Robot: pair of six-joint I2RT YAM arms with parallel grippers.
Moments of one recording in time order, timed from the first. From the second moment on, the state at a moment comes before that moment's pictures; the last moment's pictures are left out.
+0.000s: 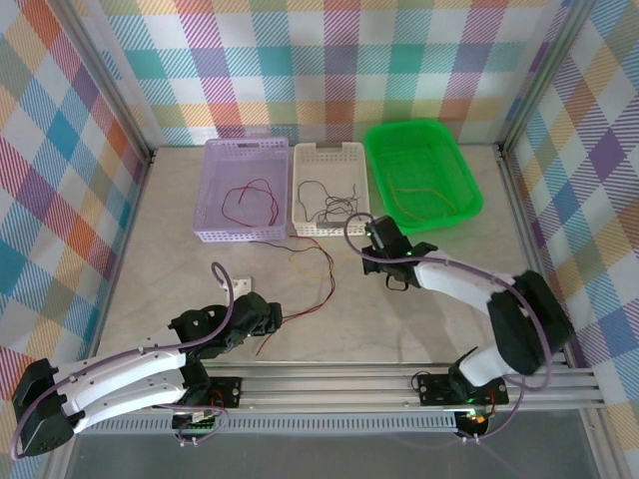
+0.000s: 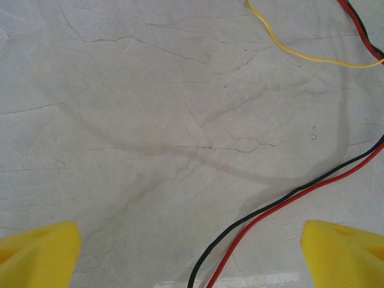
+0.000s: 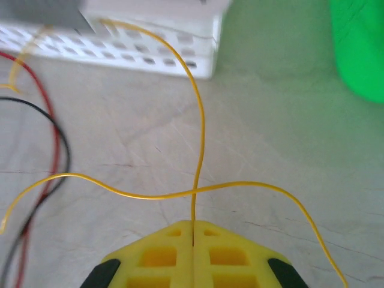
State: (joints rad) left arm -0.99 0.79 0.46 -0.68 -0.44 -0.92; right arm 0.64 1.43 0.84 -0.31 0.19 0.36
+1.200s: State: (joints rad) left arm -0.99 0.86 0.46 -0.60 -0.40 -0.92; right arm 0.64 0.95 1.54 -0.87 -0.08 0.36
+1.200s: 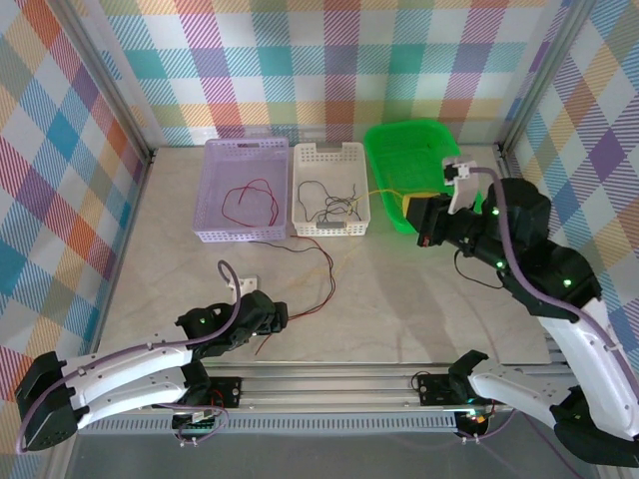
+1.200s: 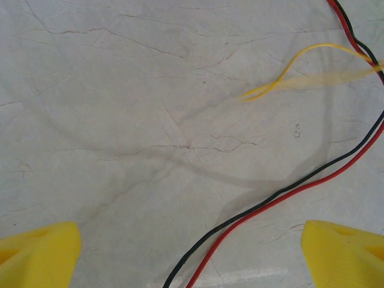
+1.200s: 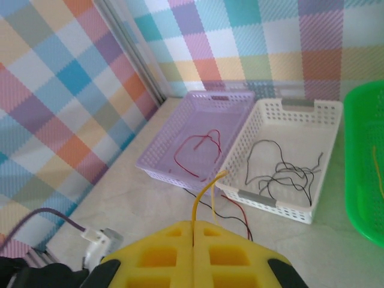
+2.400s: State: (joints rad) left arm -1.11 1.24 0.59 -0.46 -0.41 -0.92; right arm 0.64 1.35 2.52 -1.07 0.27 0.10
